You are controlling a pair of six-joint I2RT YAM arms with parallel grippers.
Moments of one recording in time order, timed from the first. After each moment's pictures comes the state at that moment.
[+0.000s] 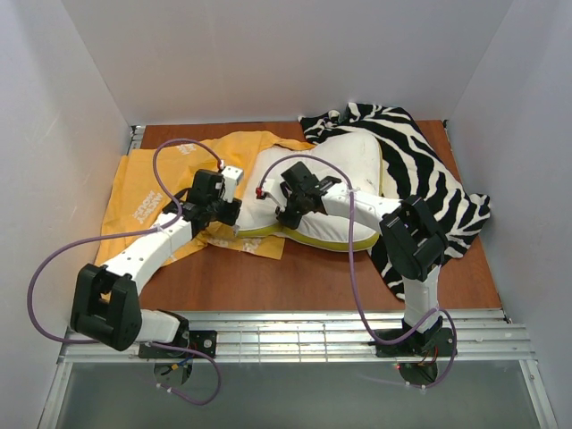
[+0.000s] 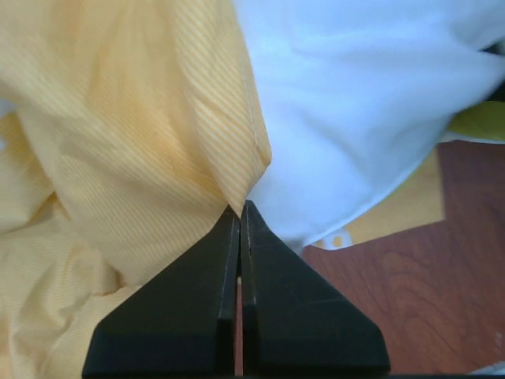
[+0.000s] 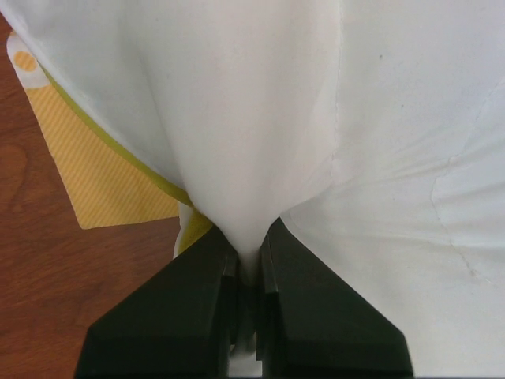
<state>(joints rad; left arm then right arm) -0.38 1.34 0.91 -0.41 -0.02 0.06 0.77 1.96 1.43 -0.47 -0.27 -0.46</state>
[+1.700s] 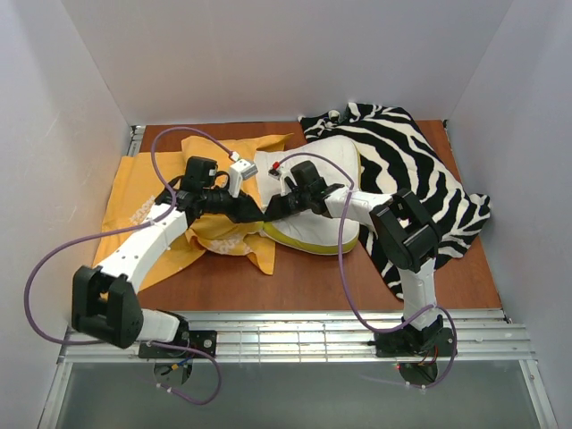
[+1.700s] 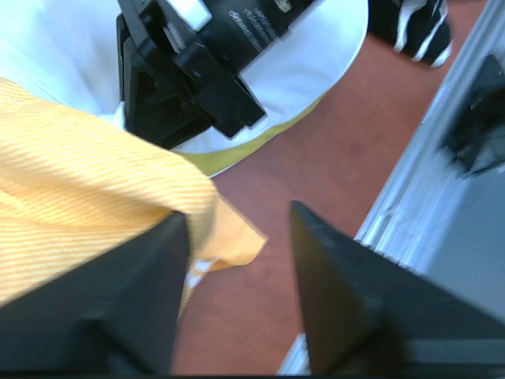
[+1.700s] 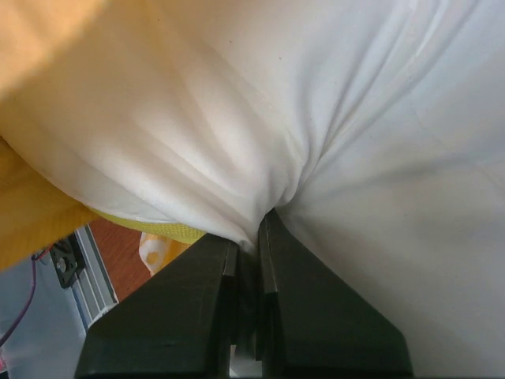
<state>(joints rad) -0.34 1.37 1.06 -0.50 0.70 0.11 0.69 2.04 1.33 -0.02 -0.63 0.33</state>
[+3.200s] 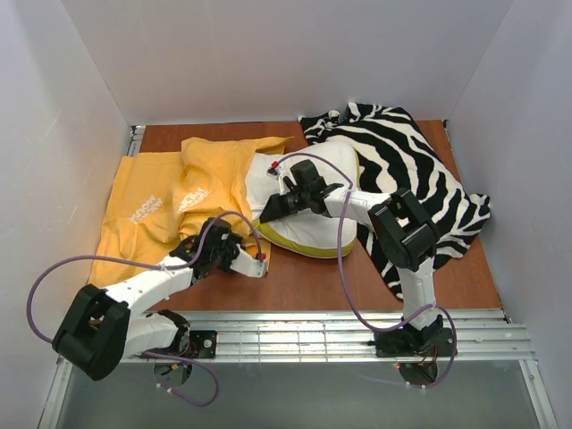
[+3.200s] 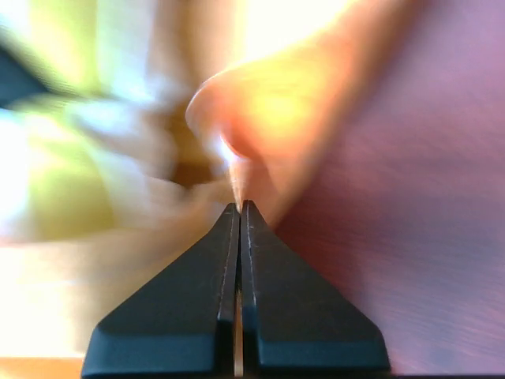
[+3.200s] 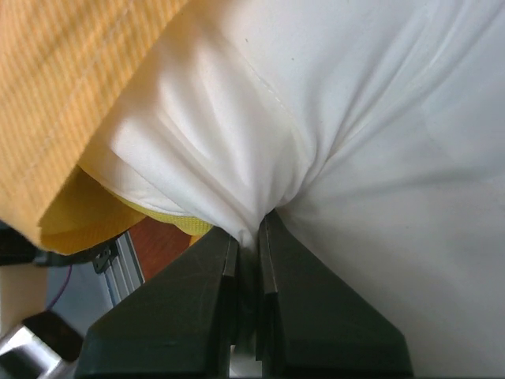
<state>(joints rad) -0.53 1.13 0.41 -0.11 0.08 1.47 0.69 2.05 1.33 0.02 -0.73 0.38</state>
